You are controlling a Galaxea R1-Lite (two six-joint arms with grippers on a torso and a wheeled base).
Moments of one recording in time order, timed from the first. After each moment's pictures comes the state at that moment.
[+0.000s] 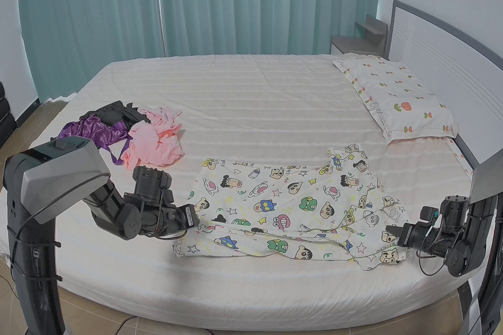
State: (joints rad) left arm -0.25 2.29 -0.93 -0.58 -0.24 -0.50; right arm -0.06 2.29 -0.20 -1.55 0.44 0.30
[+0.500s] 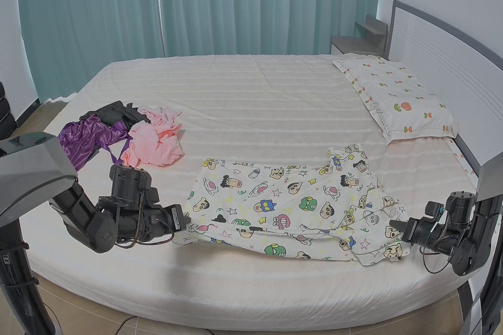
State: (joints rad) left arm -0.27 2.08 -0.65 -0.74 -0.25 -0.50; right arm -0.07 2.21 -0.18 -1.55 0.44 0.34
